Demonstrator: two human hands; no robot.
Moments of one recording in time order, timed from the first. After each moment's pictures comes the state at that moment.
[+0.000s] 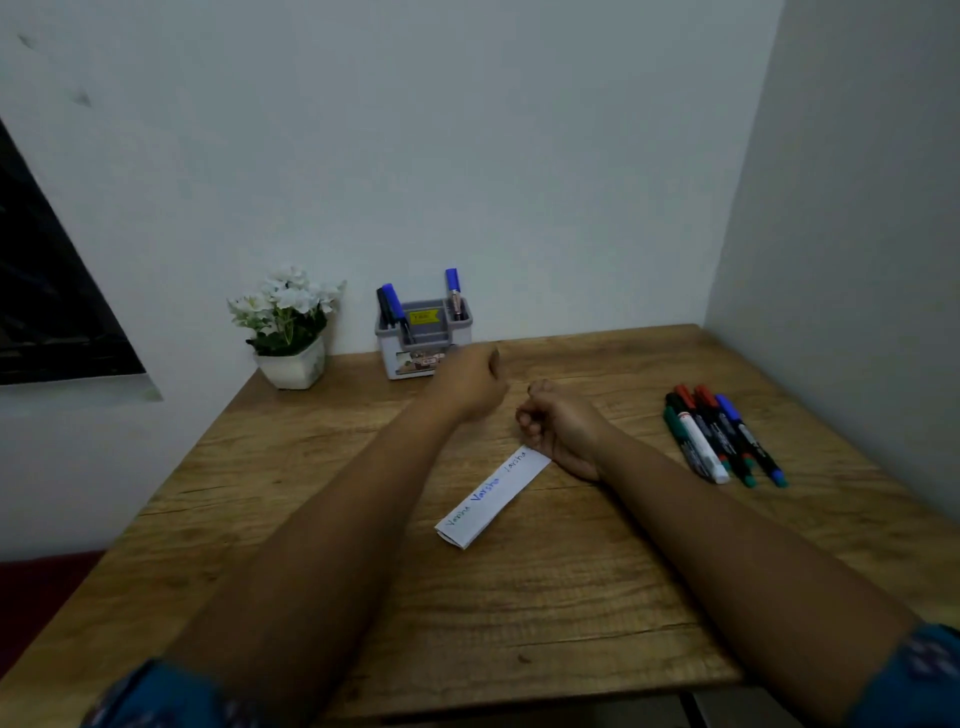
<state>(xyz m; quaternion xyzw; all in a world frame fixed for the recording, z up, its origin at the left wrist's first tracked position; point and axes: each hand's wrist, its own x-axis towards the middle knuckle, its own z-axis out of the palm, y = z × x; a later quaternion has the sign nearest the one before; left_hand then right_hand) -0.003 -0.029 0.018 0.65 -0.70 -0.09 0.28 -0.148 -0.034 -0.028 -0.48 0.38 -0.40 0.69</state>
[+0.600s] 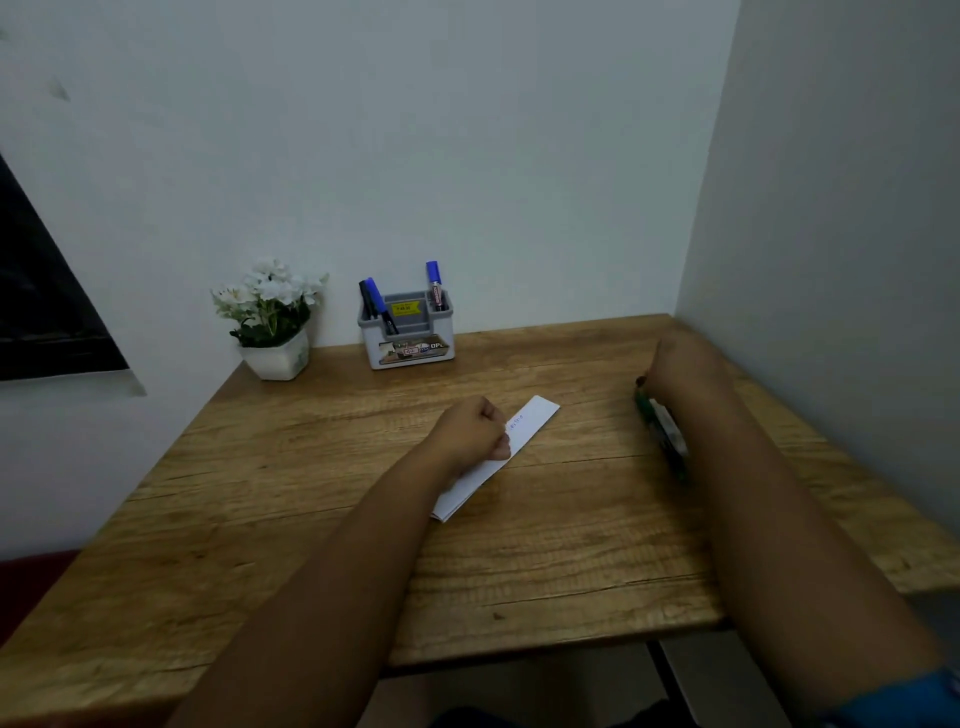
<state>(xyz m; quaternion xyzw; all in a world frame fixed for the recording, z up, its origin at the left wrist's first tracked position) -0.029 0.019 -0.031 0.64 -0.52 -0.43 0.37 -0.264 -0.051 0.014 -0.60 0.77 -0.17 0.09</state>
